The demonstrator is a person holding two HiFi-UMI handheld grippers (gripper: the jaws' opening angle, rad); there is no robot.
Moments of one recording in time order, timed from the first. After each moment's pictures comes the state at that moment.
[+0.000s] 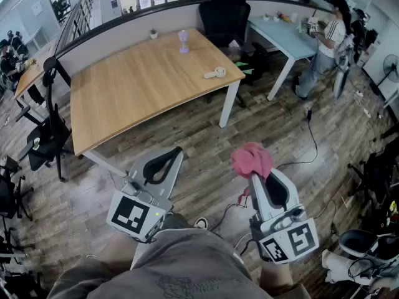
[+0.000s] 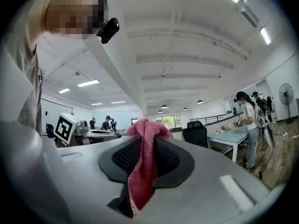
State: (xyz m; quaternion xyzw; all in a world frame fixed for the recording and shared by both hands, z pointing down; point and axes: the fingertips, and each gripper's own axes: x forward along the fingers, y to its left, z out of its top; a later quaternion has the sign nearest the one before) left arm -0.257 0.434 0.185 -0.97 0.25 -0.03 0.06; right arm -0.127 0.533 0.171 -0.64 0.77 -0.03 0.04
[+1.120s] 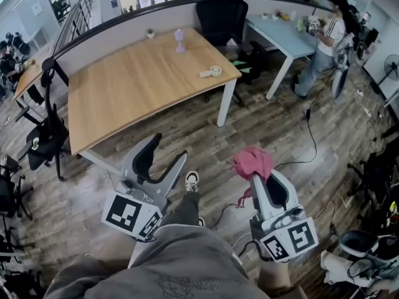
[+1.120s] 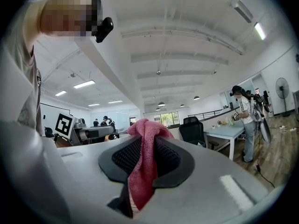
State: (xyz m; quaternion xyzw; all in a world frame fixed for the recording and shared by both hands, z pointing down) left arm -0.238 0.433 0.173 -0.96 0.28 0.02 0.04; right arm -0.088 0.545 0.191 -0.64 0.76 -0.05 0.05
